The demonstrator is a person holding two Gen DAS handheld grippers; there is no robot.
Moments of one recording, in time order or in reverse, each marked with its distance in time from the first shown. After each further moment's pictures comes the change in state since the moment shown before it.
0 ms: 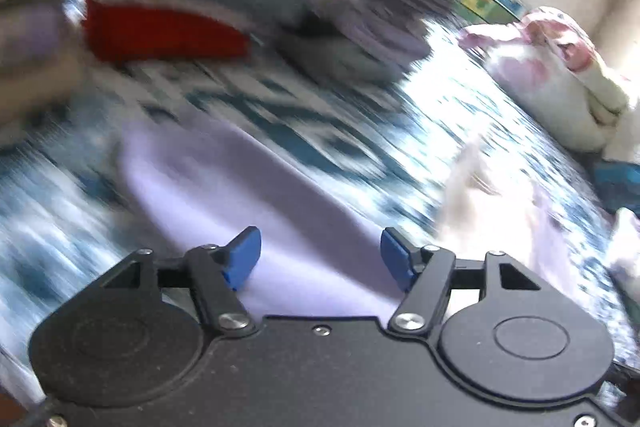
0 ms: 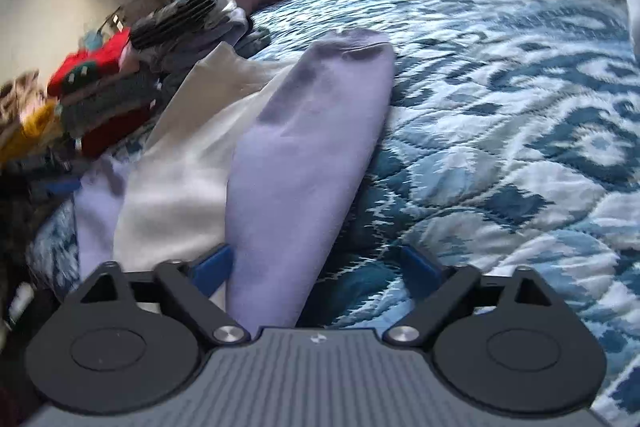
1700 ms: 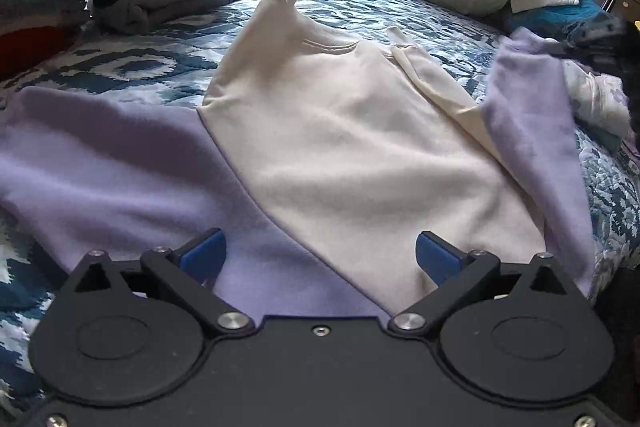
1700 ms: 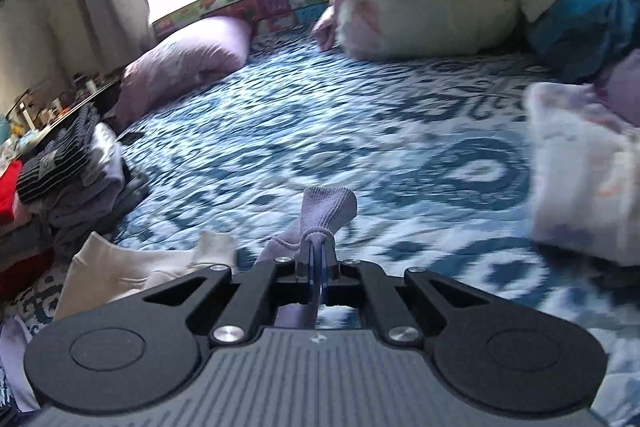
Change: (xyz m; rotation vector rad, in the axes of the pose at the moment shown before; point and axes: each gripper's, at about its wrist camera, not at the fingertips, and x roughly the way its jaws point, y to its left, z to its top) left arm 0.016 -0.102 -0.095 0.400 0.081 -0.123; right arm -0.024 -0.062 0.155 0.065 -0.230 -0.315
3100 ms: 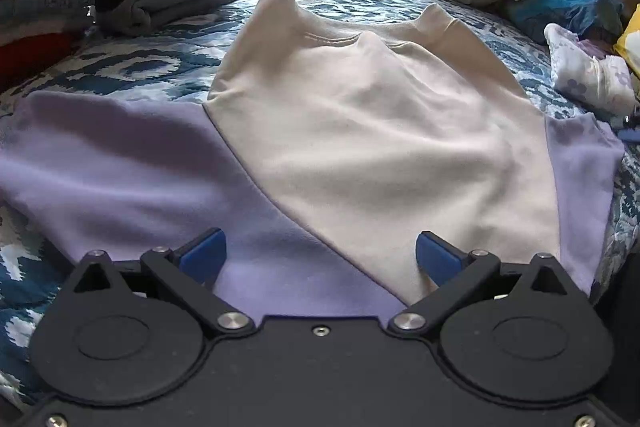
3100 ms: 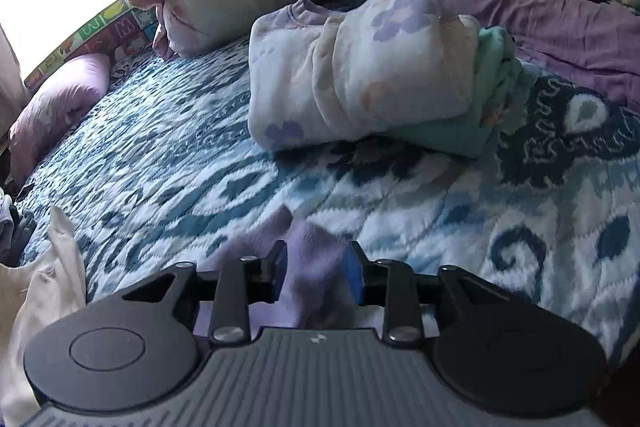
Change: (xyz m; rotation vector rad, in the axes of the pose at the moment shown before) left arm -0.002 -0.006 -0.007 0.043 0.009 0.041; right arm -0.068 -0.156 -0.080 0.293 0.013 -0.255
